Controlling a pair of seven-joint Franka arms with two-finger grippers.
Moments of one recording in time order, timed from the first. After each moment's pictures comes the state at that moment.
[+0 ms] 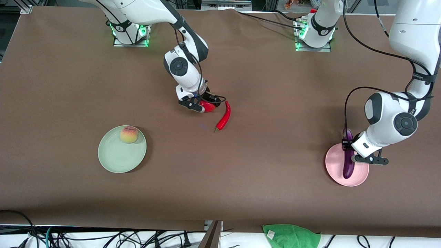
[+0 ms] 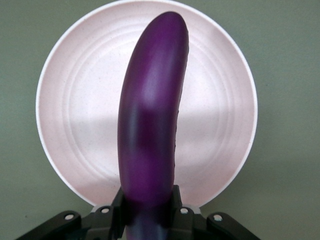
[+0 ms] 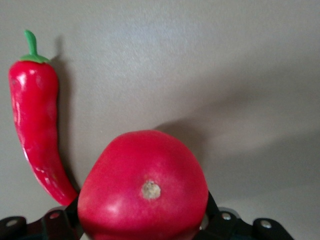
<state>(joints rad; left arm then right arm) 0.21 0.59 -0.13 -1.80 0.15 2.39 0.09 0.62 0.56 0.17 -2.04 0.25 2.75 0.96</state>
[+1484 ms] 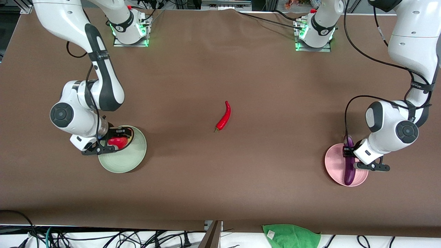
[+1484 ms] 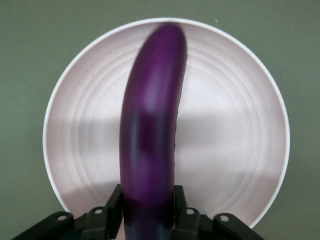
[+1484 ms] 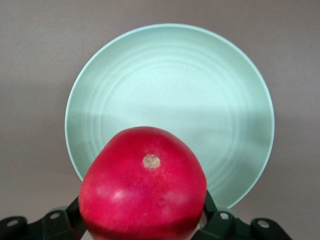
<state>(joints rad) 0.22 0.68 -0.13 -1.70 0.14 2.41 0.11 0.37 0.53 -0.27 -1.77 0.18 2.22 -0.14</state>
